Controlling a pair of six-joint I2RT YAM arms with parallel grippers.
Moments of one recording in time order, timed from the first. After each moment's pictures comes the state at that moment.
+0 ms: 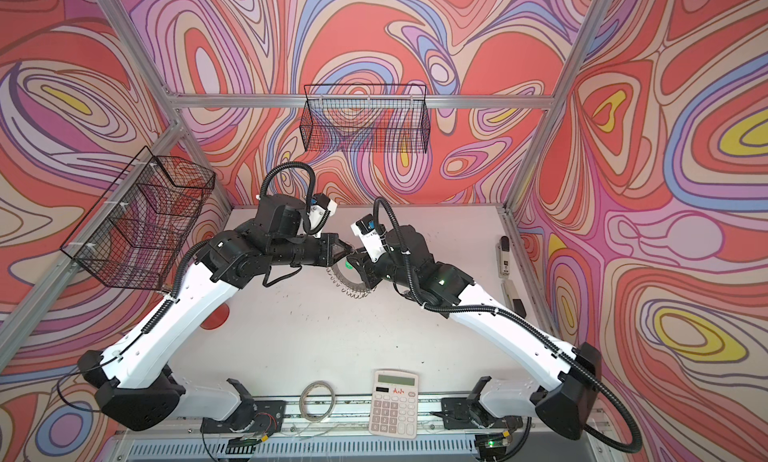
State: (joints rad) left arm -0.69 1.40 1.70 -0.93 0.24 -0.55; right arm 0.78 1.29 1.26 -0.36 -0.12 0.11
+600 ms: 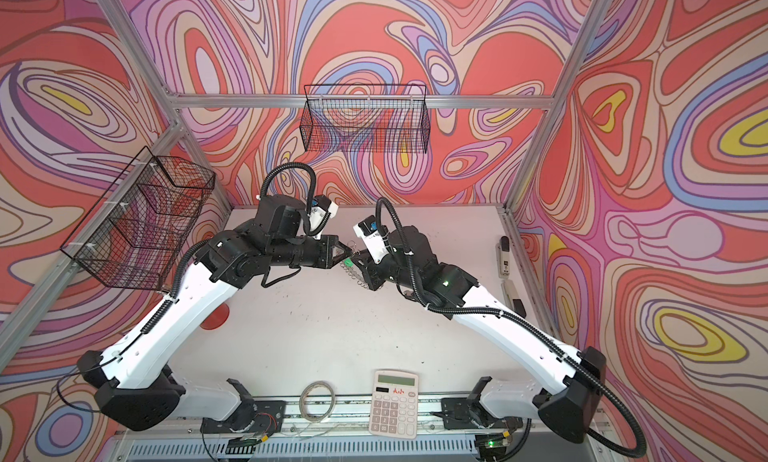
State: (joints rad) left arm -0.69 1.40 1.70 -0.94 0.26 -0.53; right arm 0.78 1.27 1.26 -0.39 -0.14 0.09
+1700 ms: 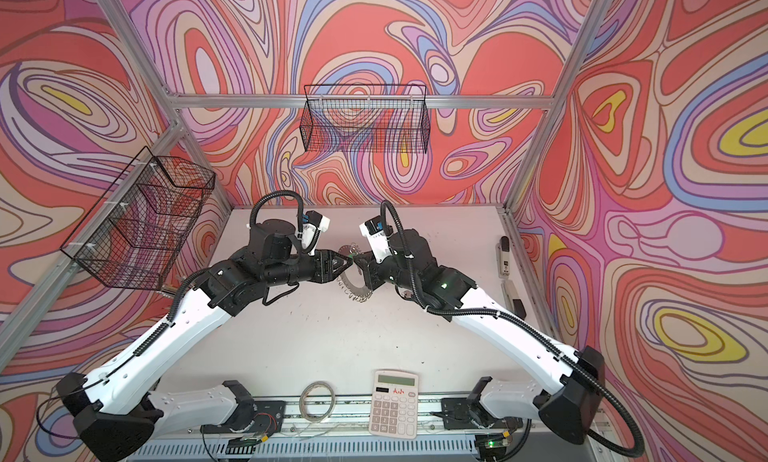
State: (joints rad) left arm -0.67 1.22 1.32 -0.61 0.27 -0.59; right arm 0.77 1.26 1.21 -0.33 -0.13 0.26
